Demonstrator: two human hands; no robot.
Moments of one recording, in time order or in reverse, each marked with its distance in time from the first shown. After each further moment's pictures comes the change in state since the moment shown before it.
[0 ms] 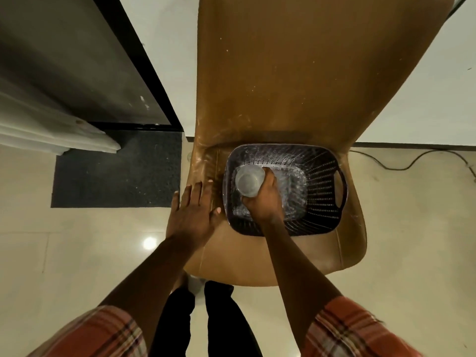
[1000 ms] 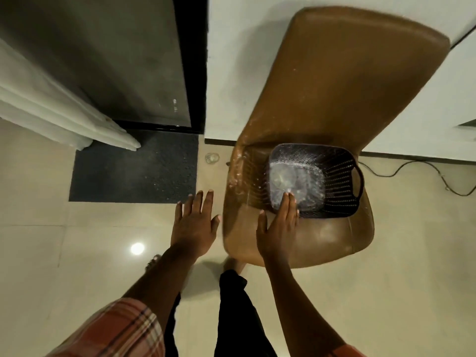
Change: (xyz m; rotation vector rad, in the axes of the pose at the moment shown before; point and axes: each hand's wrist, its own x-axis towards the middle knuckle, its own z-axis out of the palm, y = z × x) left_hand -0.087 -0.107 -0.017 -0.078 -0.001 -0.011; right_hand -0.151 -0.069 0.052 -0.170 0.348 -0.037
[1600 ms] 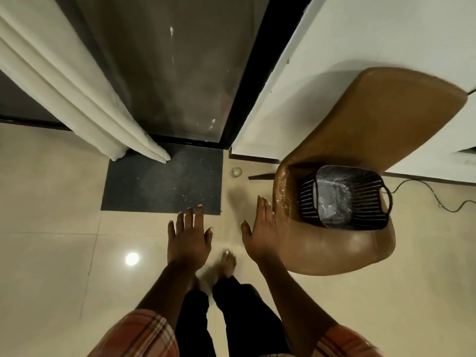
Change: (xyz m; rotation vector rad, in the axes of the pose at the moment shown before) left_hand -0.050 -0.177 -0.050 -0.133 0.006 -0.120; right_hand -0.056 -0.192 0.055 -0.165 -0.312 -0.098
